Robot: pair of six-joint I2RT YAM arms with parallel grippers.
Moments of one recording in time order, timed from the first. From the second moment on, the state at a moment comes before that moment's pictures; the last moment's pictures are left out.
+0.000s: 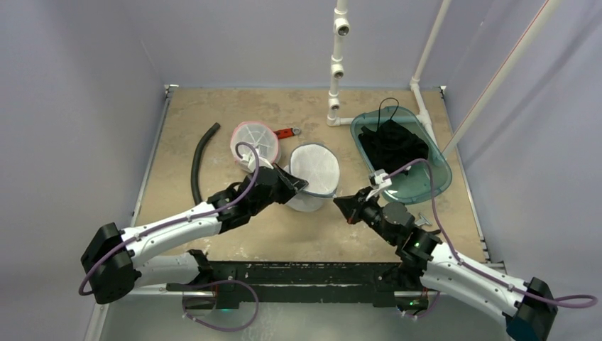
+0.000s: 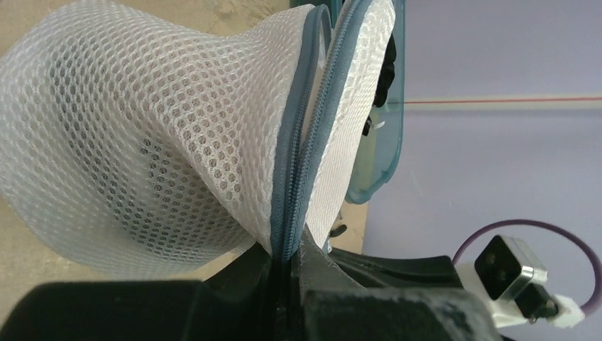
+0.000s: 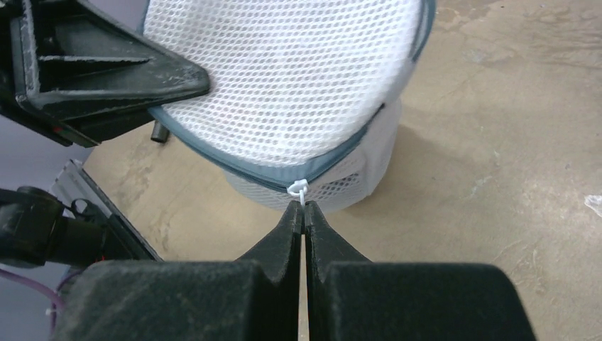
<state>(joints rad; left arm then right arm) -0.94 1.16 0.73 -0.04 -0.31 -1.36 0.87 0.59 0.24 0.16 0.15 0.54</state>
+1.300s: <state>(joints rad) -0.97 0.98 0.64 -0.09 -0.15 -1.25 0.87 0.60 0.17 0.21 0.16 0.55</state>
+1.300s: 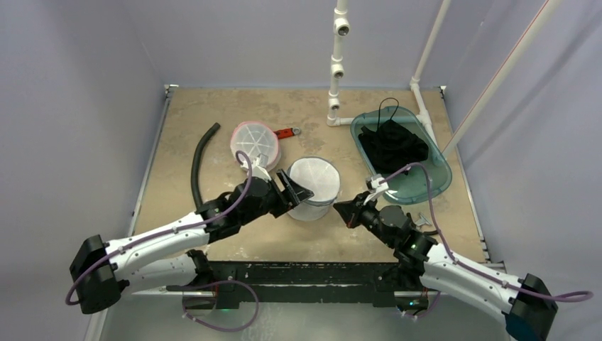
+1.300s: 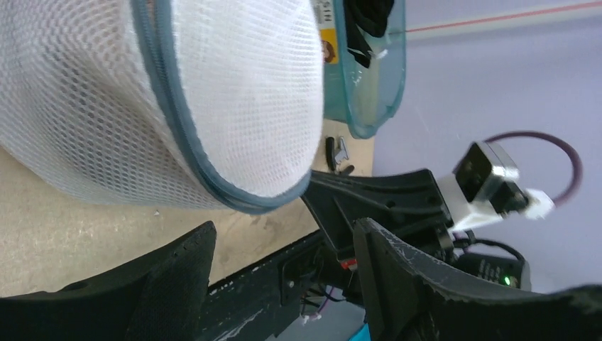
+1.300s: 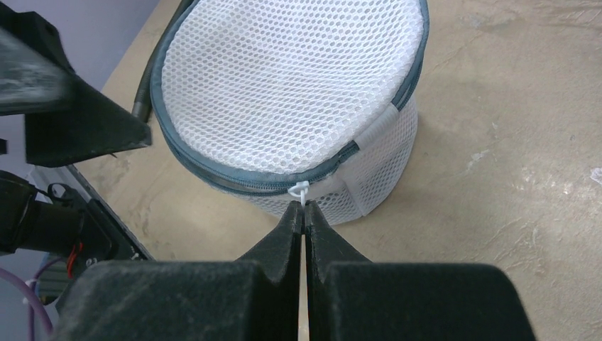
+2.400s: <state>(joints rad) -0.94 1.22 0.70 -0.10 -0.31 -1.33 0.87 0.60 0.17 0.20 0.17 0.54</state>
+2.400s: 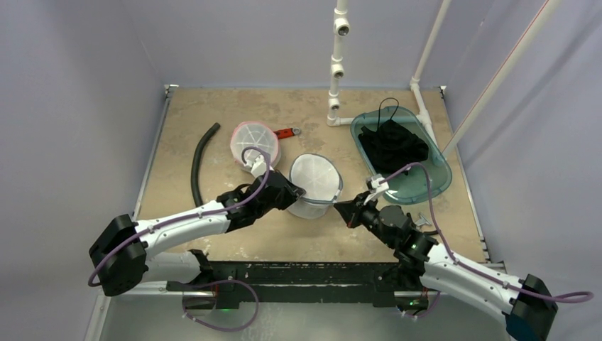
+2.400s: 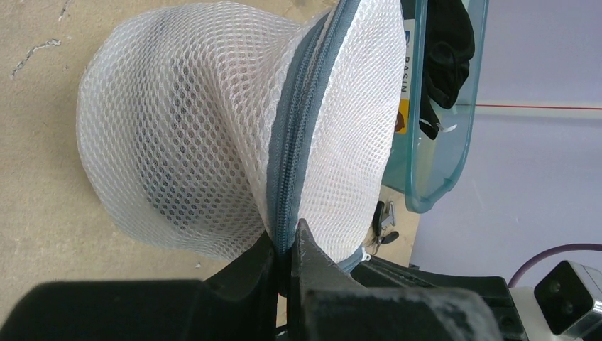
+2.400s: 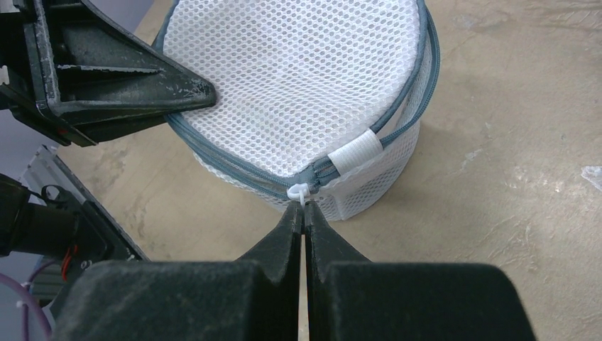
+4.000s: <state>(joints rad) -0.77 1.15 0.95 -0.27 -0.17 -0.56 0.87 0.66 0.48 -0.12 0.24 0.70</state>
